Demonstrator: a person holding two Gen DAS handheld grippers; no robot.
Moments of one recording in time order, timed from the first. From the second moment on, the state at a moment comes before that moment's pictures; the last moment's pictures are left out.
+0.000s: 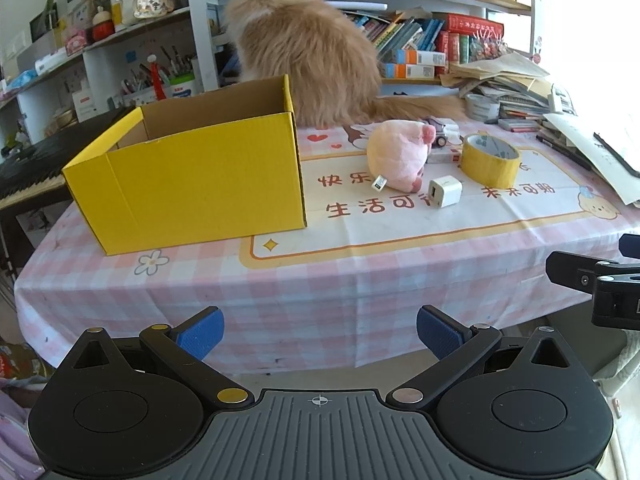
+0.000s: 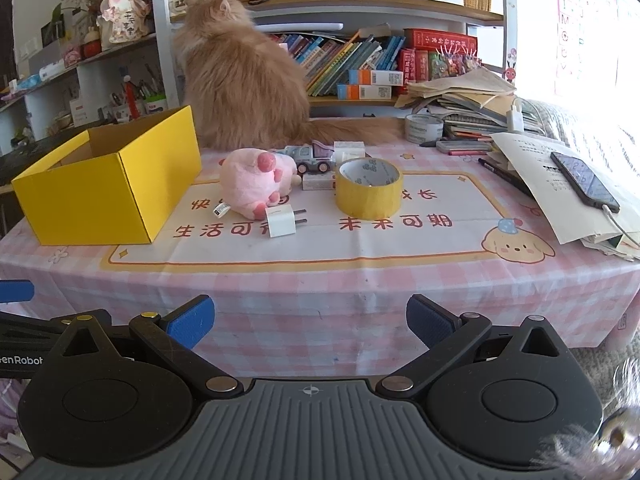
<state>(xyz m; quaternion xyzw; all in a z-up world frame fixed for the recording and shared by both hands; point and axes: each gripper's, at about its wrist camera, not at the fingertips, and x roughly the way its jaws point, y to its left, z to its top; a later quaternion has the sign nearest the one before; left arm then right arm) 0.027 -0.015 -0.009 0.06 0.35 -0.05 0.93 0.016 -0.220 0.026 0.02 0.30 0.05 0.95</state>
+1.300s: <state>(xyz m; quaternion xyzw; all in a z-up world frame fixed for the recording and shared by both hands) 0.029 -0.010 -0.011 0.02 0.37 -0.07 0.93 0.024 -0.224 0.022 0.04 0.32 0.08 0.94</state>
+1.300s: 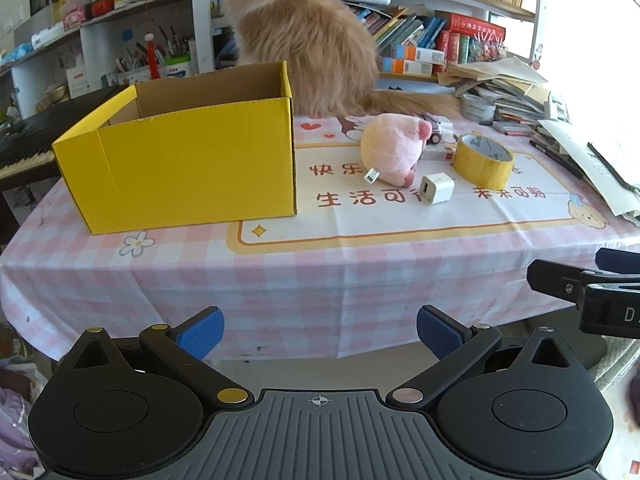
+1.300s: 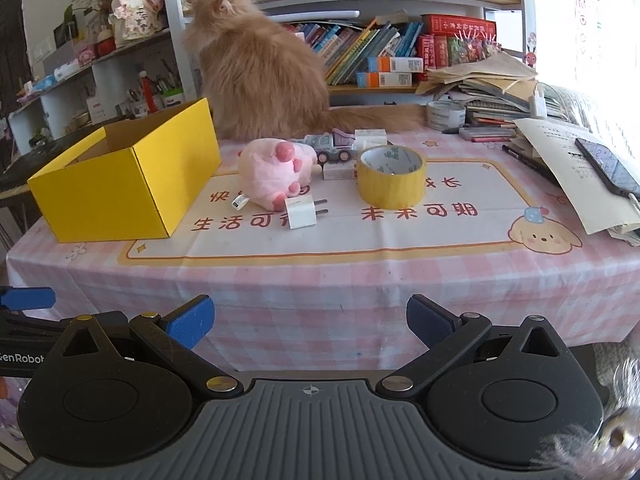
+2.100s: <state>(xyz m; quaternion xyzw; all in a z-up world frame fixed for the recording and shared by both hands) 0.035 -0.020 -0.017 0.04 0.39 -0.07 0.92 0.027 -0.237 0.017 0.03 0.33 0.03 0.94</state>
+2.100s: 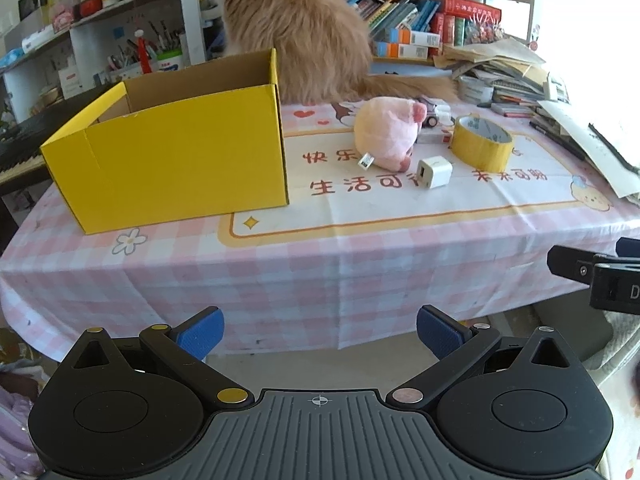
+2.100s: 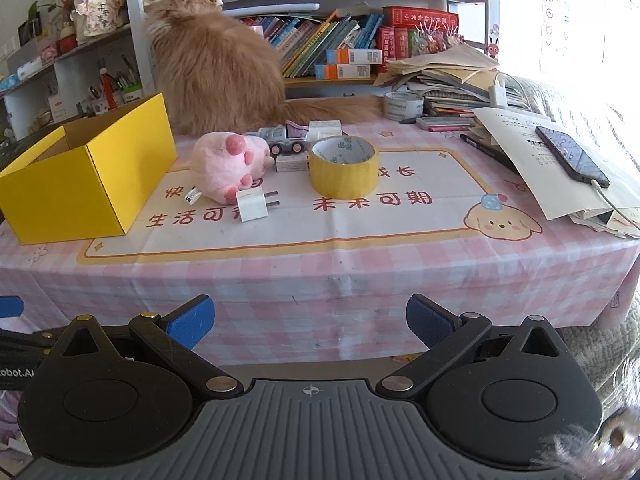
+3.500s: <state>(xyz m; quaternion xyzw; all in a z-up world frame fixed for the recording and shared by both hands) 0.134 -0.107 0.001 0.06 0.34 -0.09 0.93 0.156 -0.287 0.037 -0.03 0.32 0.08 0.94</state>
